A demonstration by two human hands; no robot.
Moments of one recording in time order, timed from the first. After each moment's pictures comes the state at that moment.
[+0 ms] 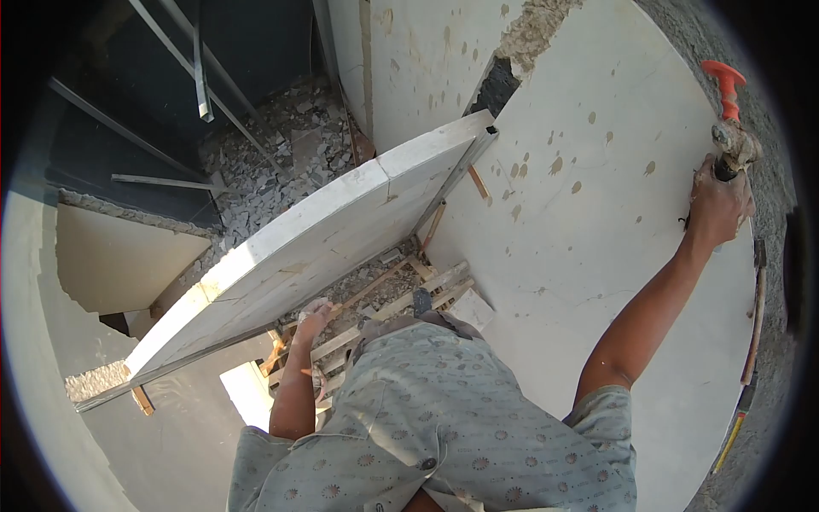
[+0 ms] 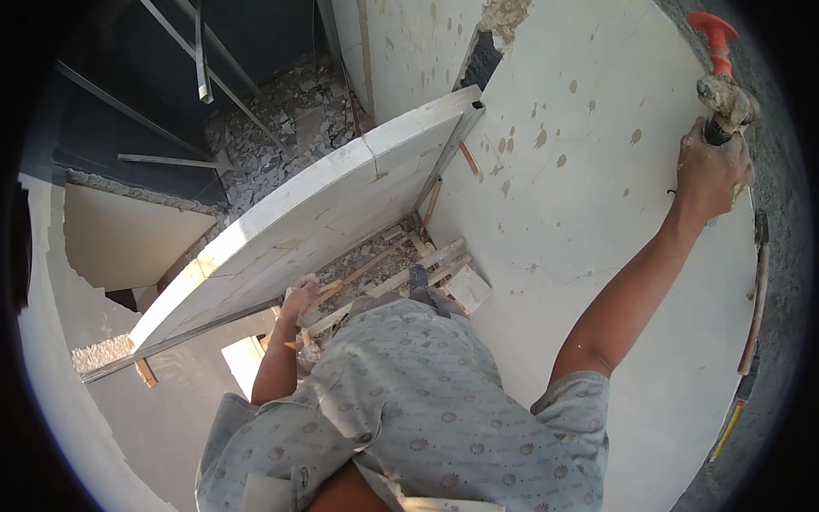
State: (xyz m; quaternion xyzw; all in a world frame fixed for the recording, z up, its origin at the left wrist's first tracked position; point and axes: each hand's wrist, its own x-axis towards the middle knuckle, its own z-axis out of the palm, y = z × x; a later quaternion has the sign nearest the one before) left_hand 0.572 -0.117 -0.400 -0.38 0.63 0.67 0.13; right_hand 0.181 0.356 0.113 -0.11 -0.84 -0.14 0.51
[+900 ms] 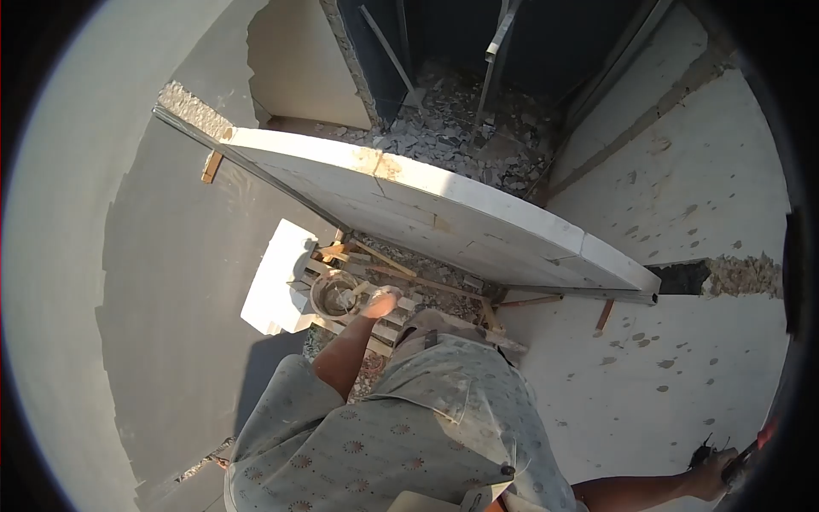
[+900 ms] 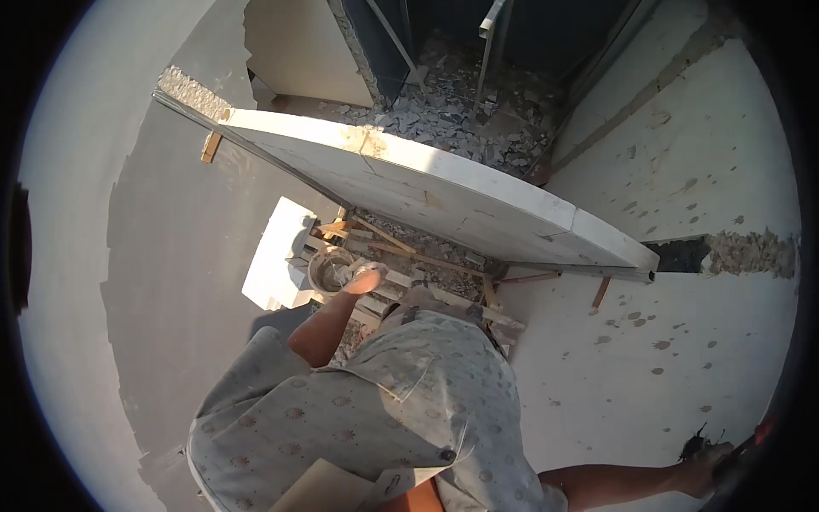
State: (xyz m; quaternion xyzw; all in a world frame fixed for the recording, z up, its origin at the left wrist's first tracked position) left_hand 0.710 -0.077 -0.423 -0.52 0.63 0.58 -0.02; right_hand 0.205 0.337 0.100 0.07 -0.80 0.22 0.55
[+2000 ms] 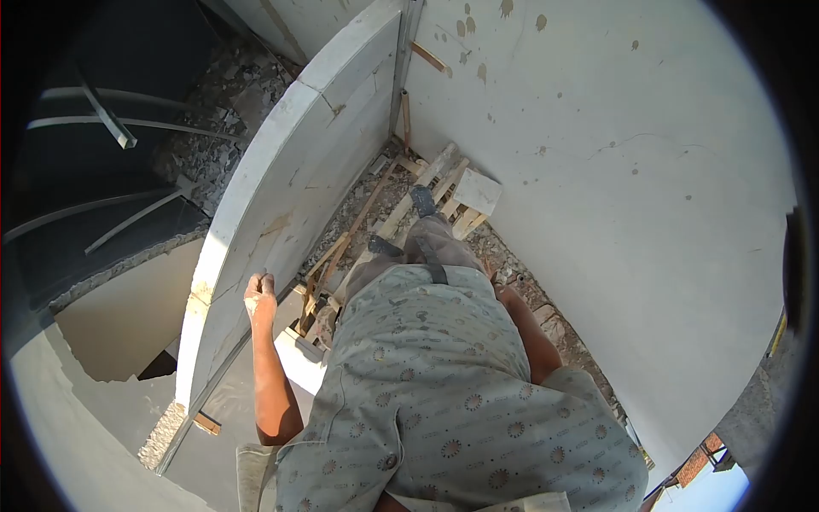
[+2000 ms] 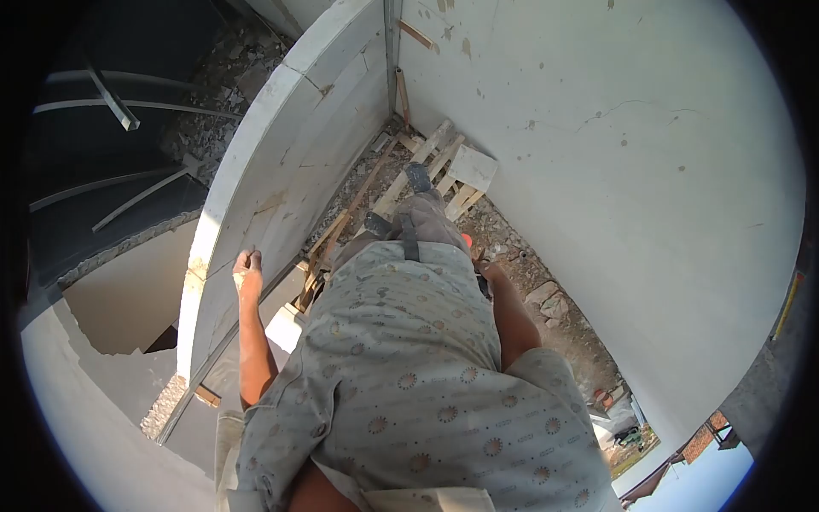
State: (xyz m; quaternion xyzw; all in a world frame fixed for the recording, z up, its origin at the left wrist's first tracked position) left_hand 0.584 -0.198 -0.293 -0.33 0.86 0.37 0.13; right_hand 0.673 0.421 -0.476 -0.39 -0.77 0.22 -0.46
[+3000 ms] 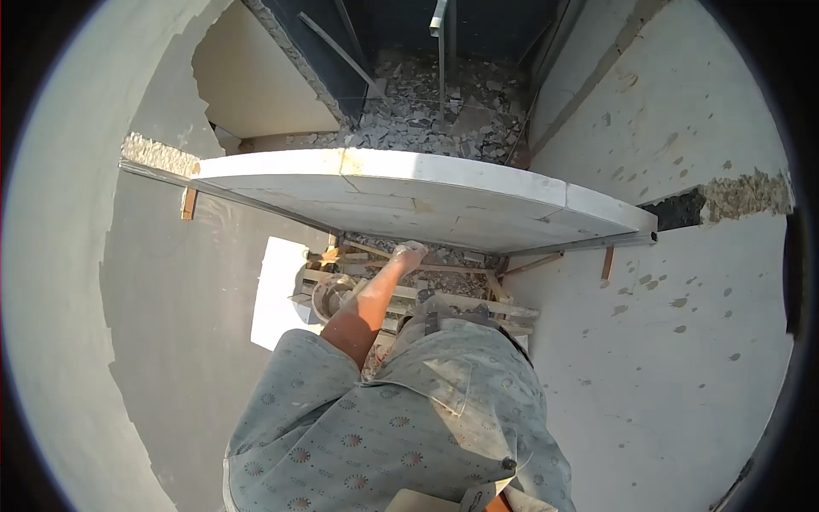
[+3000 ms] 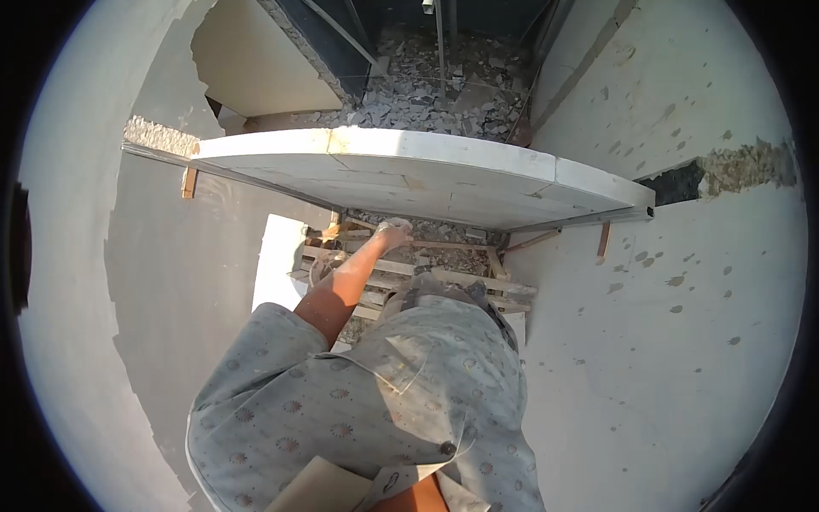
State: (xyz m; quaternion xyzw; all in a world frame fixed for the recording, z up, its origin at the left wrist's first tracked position) left_hand 0.595 -0.133 -0.453 -0.48 0.68 0.55 0.03; right_hand 0.506 0.454 -0.435 -0.20 -0.82 0.24 -0.48
